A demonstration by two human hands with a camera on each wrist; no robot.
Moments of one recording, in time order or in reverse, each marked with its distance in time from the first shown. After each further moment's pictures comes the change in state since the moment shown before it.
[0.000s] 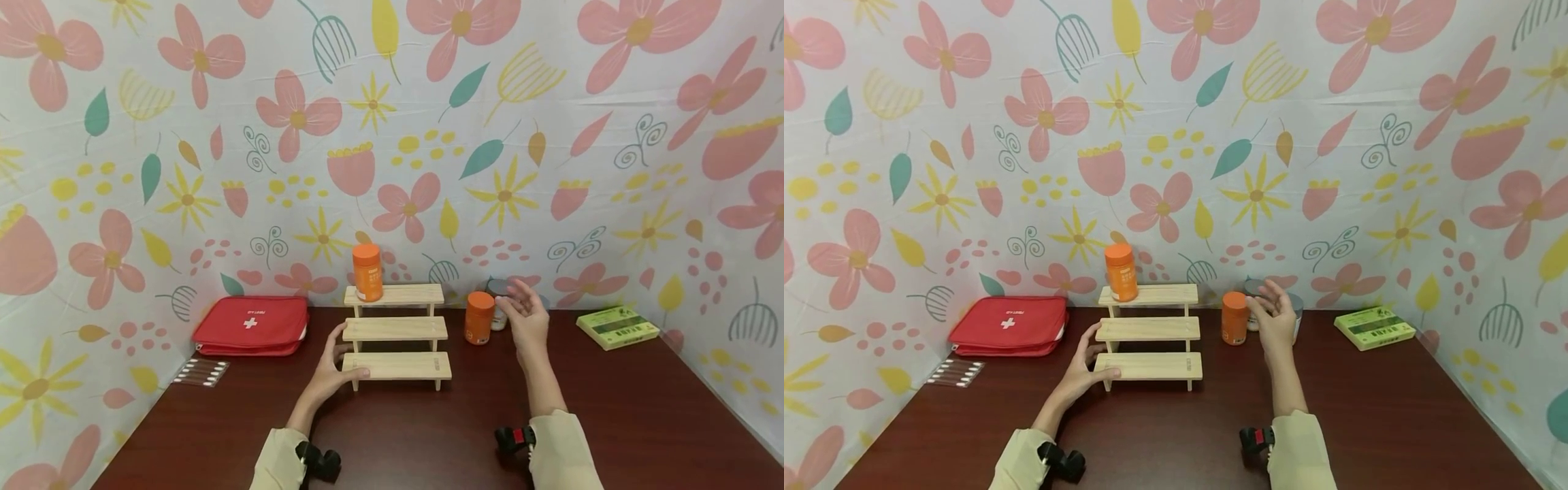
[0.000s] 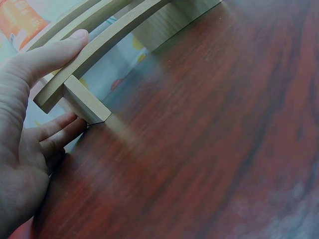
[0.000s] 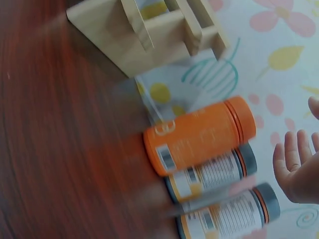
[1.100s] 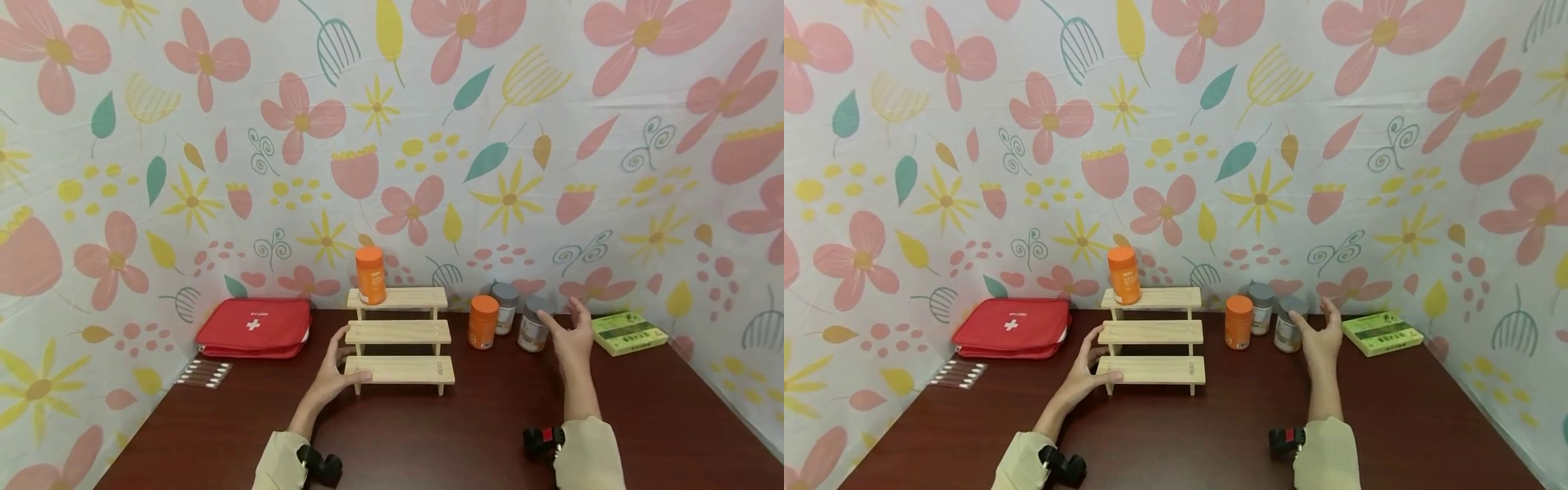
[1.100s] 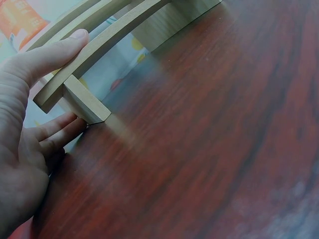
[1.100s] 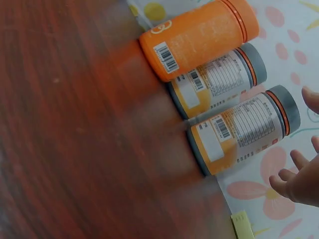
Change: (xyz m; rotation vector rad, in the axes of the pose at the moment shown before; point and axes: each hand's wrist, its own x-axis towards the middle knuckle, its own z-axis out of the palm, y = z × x) left_hand 0.001 -0.002 0.000 -0.016 -0.001 0.006; right_hand 0.029 0.036 -0.063 -0.164 0.127 0.058
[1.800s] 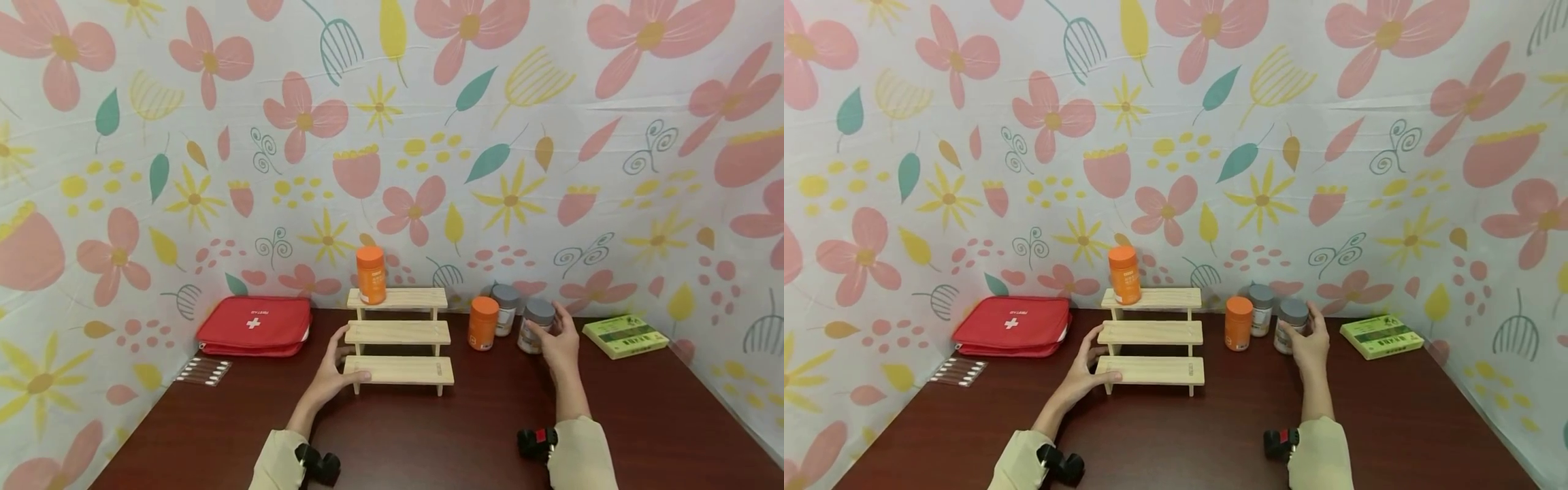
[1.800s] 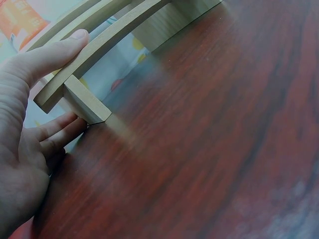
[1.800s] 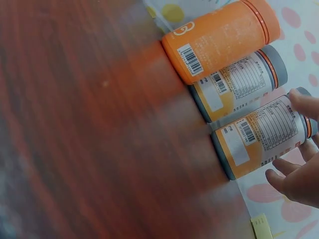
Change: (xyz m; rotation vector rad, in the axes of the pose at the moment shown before) left_hand 0.001 0.001 -0.001 0.005 -0.003 -0.016; right_hand 0.006 0.014 0.012 -0.084 -0.092 0.001
